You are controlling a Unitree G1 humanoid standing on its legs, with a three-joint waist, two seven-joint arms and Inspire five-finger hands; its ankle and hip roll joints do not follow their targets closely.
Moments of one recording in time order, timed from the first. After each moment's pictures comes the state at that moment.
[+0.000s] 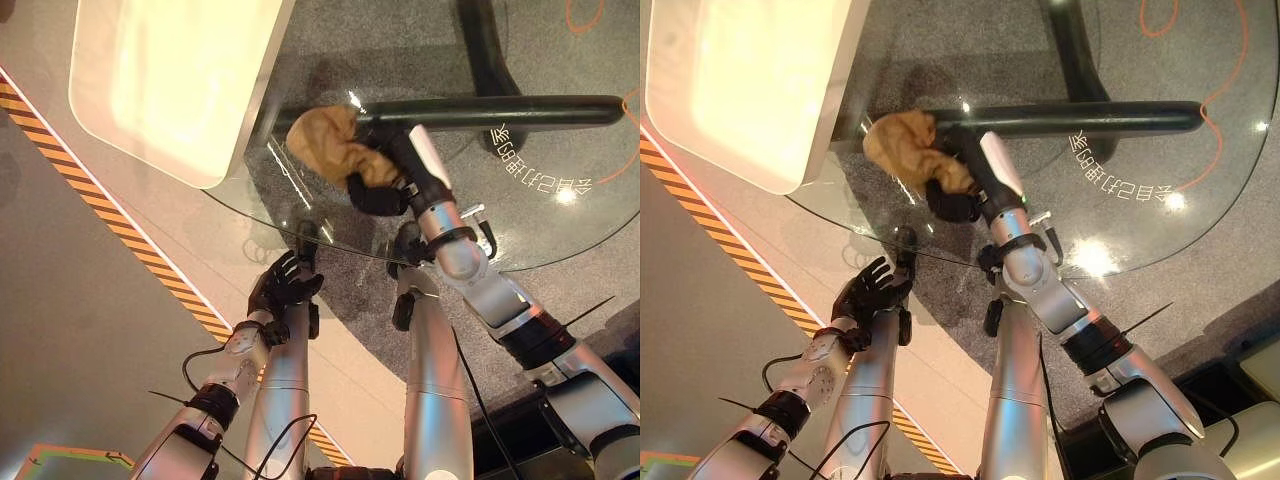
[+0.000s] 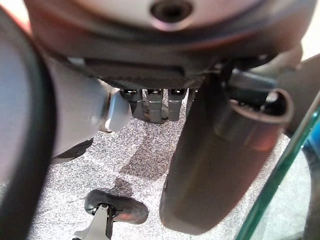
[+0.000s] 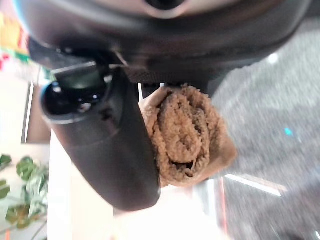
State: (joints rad) left arm -0.40 0.29 -0.42 0.71 -0.77 -0.15 0.09; right arm -0.67 -0.58 0.56 0.11 0.10 0.04 -0.23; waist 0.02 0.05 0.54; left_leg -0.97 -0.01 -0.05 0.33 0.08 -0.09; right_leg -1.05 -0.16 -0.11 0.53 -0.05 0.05
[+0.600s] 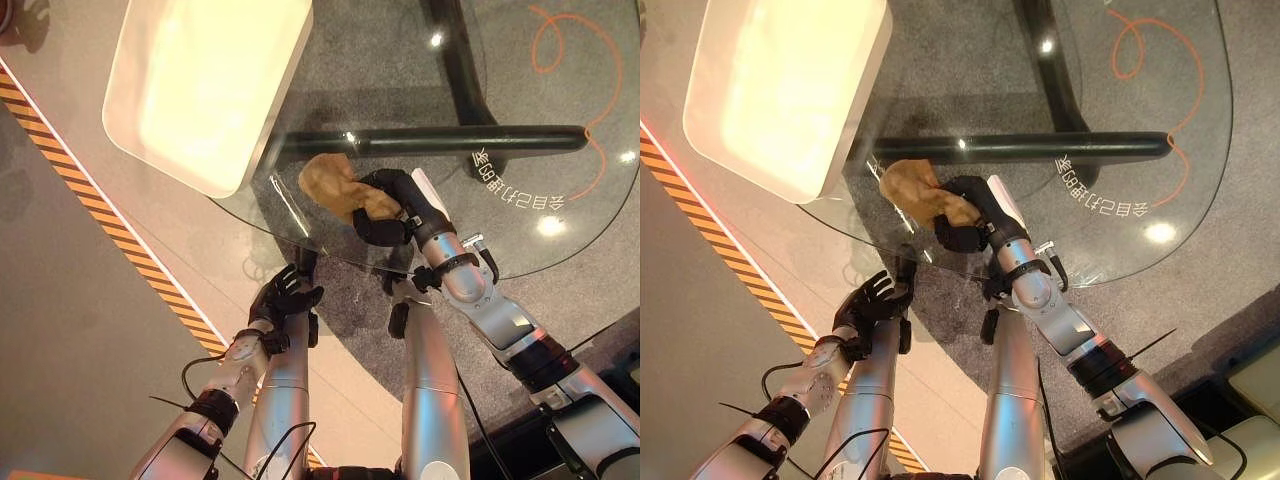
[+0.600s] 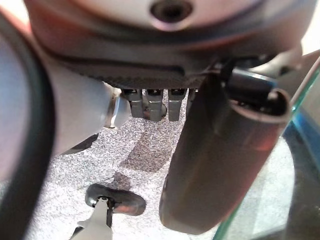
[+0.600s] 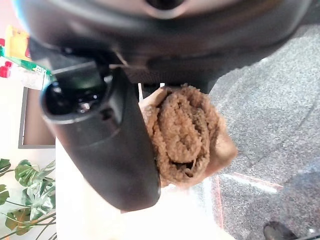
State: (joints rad) left arm -0.35 0.29 -0.43 0.73 -0.85 -0.15 0.05; right arm -0.58 -0.59 0.52 0.11 0.14 0.03 -0.22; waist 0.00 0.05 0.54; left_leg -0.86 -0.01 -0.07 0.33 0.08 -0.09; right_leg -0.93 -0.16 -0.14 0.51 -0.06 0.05
